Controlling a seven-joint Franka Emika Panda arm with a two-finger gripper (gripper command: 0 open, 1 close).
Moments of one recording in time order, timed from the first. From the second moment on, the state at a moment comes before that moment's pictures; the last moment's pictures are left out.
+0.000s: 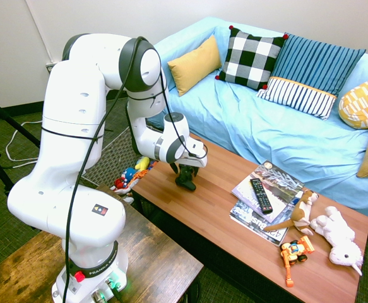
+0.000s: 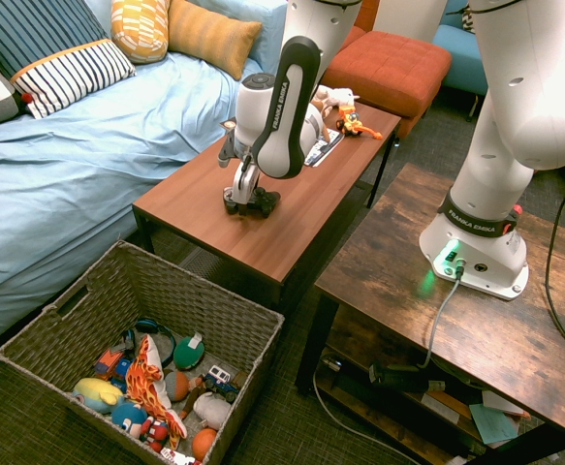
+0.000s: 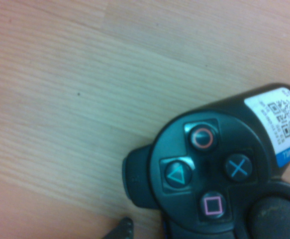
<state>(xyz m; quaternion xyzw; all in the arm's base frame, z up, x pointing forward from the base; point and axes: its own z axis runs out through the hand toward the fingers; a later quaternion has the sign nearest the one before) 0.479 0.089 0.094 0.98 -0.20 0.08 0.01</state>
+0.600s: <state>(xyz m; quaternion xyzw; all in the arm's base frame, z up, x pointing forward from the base) 0.492 0.090 0.087 0.98 -0.21 0.08 -0.01</state>
